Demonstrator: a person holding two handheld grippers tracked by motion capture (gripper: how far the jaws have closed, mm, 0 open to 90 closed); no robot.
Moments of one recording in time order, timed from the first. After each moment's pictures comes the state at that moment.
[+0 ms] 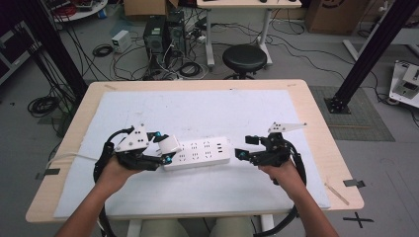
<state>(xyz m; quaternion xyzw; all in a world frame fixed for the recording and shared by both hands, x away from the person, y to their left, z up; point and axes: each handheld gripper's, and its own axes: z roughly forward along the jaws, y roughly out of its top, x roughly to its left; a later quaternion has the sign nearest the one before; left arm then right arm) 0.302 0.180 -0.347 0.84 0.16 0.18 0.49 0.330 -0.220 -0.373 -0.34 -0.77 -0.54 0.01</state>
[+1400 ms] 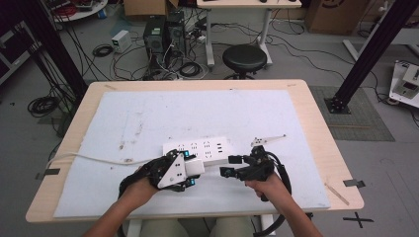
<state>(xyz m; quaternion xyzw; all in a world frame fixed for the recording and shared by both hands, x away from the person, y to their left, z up) 0.270 0.111 -0.382 0.88 0.01 0.26 0.40 0.311 -0.185 -0.405 -0.34 -0.77 -0.52 0.13</state>
